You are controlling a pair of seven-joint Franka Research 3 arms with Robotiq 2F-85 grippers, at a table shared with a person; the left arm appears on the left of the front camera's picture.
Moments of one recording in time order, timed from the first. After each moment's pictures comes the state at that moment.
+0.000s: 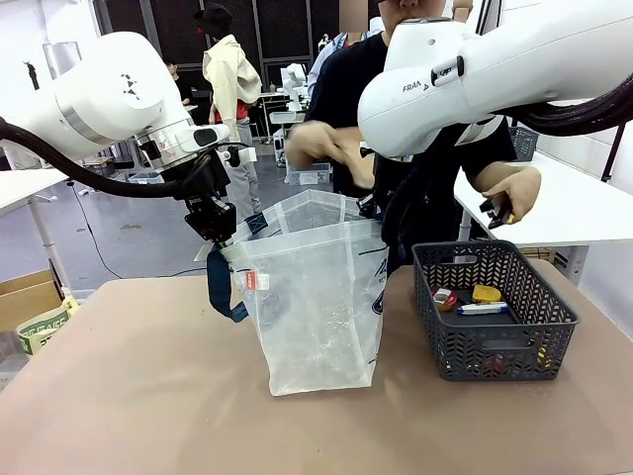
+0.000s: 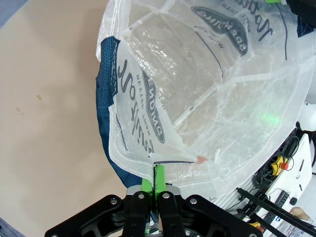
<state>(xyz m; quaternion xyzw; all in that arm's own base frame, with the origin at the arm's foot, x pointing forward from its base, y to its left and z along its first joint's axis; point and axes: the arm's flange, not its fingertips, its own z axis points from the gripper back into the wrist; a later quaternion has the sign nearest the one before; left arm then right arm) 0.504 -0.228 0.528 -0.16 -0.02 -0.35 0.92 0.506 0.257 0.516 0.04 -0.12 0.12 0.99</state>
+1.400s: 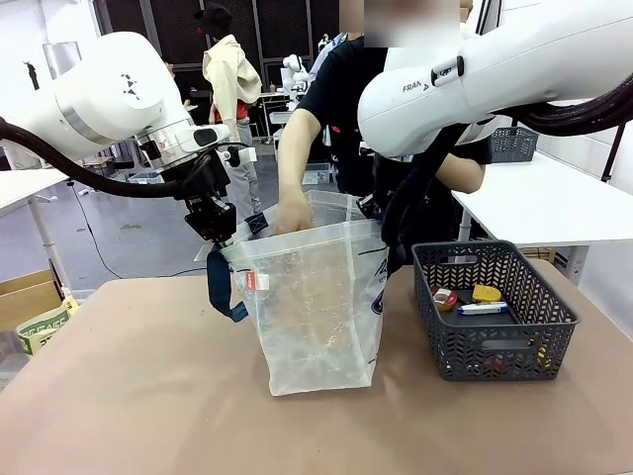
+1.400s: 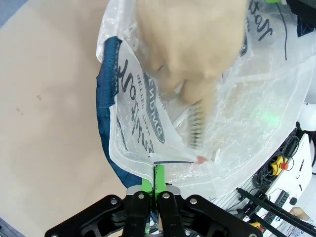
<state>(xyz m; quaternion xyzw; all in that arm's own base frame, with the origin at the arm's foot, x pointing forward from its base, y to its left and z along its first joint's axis) 0.504 -0.228 0.528 -0.16 -0.02 -0.35 0.92 0.506 0.257 0.516 0.04 -0.12 0.12 0.99</state>
